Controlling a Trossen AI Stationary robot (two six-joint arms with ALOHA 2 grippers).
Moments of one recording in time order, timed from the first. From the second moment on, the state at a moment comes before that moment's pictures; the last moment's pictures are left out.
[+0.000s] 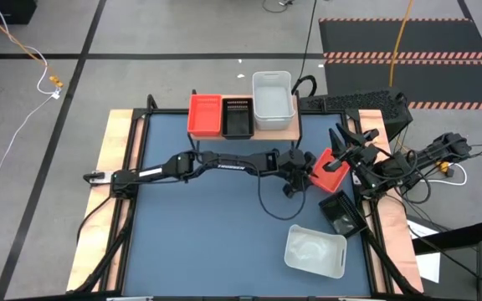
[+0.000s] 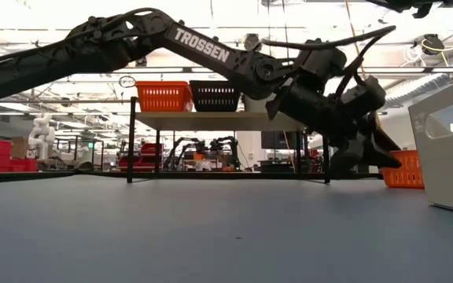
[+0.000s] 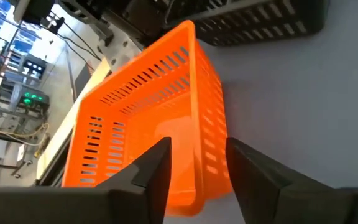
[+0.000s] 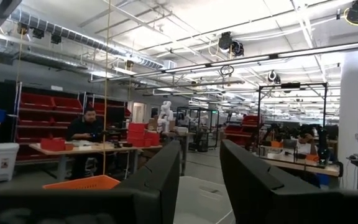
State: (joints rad) left arm 0.09 2.71 2.33 -0.11 0.18 0.99; right arm 0.36 0.72 0.26 1.37 1.04 -0.89
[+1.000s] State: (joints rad) left arm 0.04 2.47 2.33 -0.37 0.00 0.85; right arm 0.36 0.72 0.26 1.35 0.95 -0.88
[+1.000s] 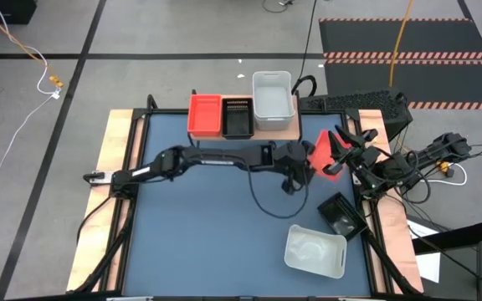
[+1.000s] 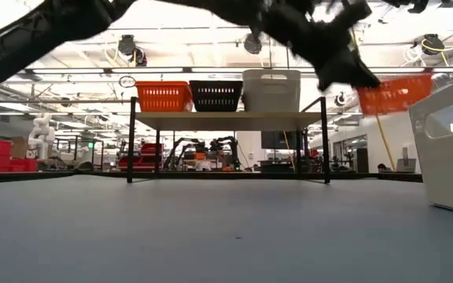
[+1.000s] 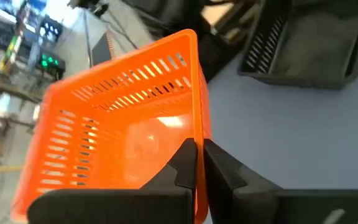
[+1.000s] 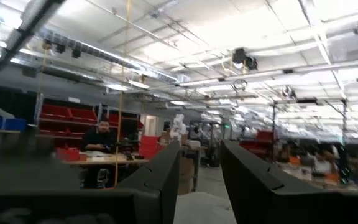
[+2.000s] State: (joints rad) left arm 0.34 1.81 2.29 -1.24 -0.22 0.63; right arm 0.36 0.71 0.26 1.36 0.83 -1.00
